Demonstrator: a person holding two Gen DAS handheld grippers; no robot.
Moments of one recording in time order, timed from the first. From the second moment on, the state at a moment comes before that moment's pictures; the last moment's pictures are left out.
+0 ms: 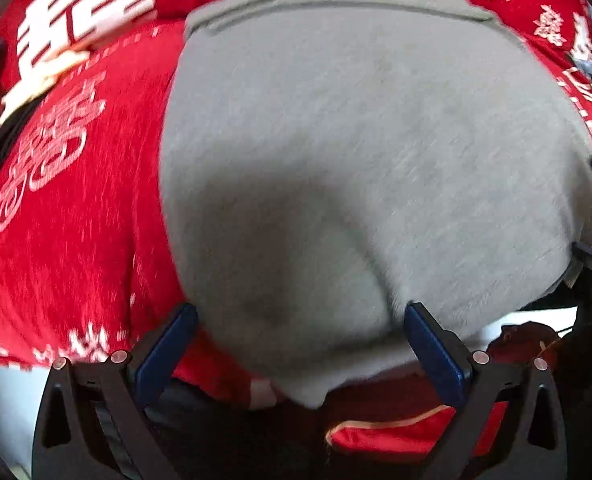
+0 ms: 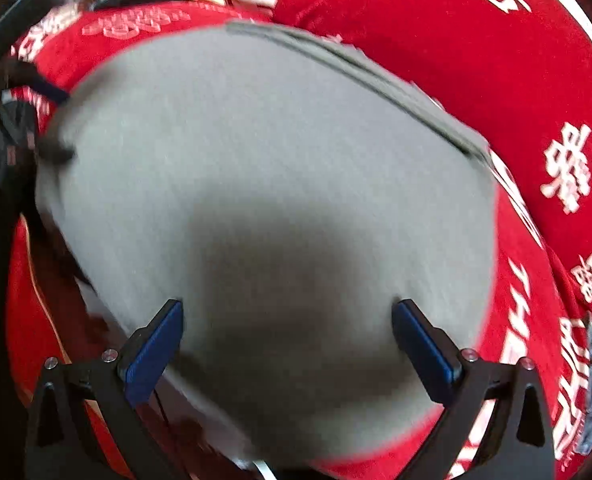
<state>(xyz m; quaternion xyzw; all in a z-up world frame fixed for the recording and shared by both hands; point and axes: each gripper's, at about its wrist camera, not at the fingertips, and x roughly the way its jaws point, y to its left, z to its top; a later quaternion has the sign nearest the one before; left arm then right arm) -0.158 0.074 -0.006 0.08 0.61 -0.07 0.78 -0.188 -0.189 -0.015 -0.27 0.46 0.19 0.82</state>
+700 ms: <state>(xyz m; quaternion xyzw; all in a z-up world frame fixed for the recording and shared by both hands) -0.153 0.077 0.007 0.01 0.61 -0.02 0.79 -0.197 -0.148 -0.023 -0.30 0.48 0.18 0.81</state>
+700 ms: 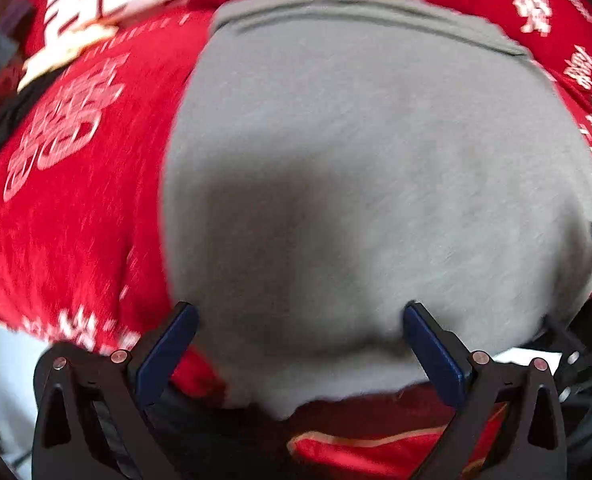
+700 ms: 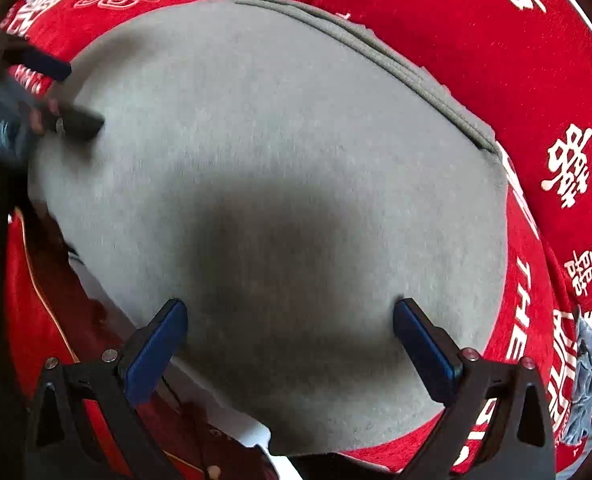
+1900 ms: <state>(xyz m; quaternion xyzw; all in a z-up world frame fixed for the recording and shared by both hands) -0.122 0.130 0.106 -0.12 0.51 -0.09 0.85 -0.184 -0.263 0.089 0.05 0.47 0.22 0.85</state>
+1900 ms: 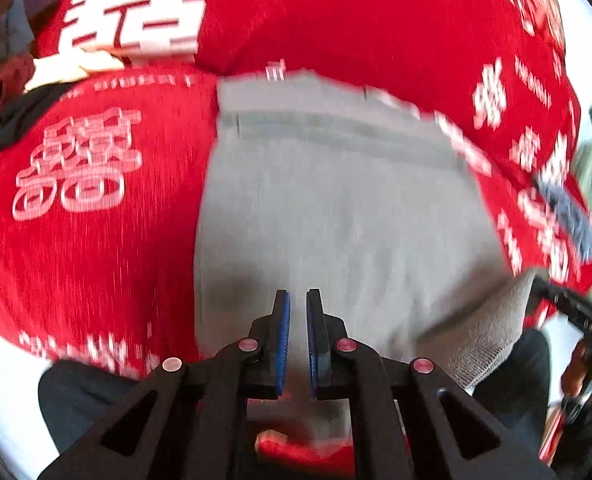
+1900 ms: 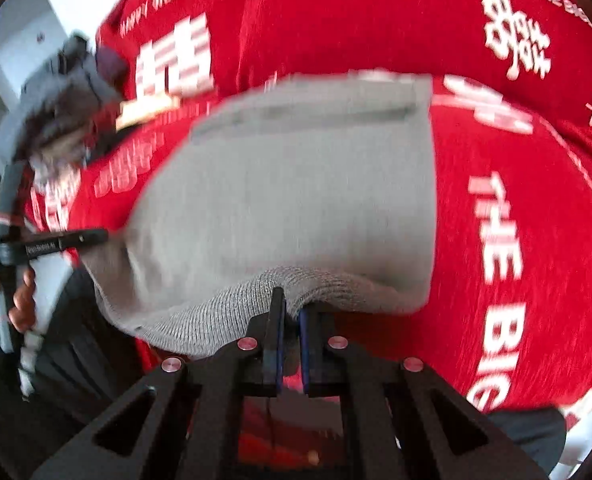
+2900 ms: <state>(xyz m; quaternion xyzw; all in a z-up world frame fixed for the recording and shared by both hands) -0.231 0.039 0.035 0.35 0.38 -0.12 0.85 -0.061 -0.252 0.041 0.16 0.49 0.18 0.84</state>
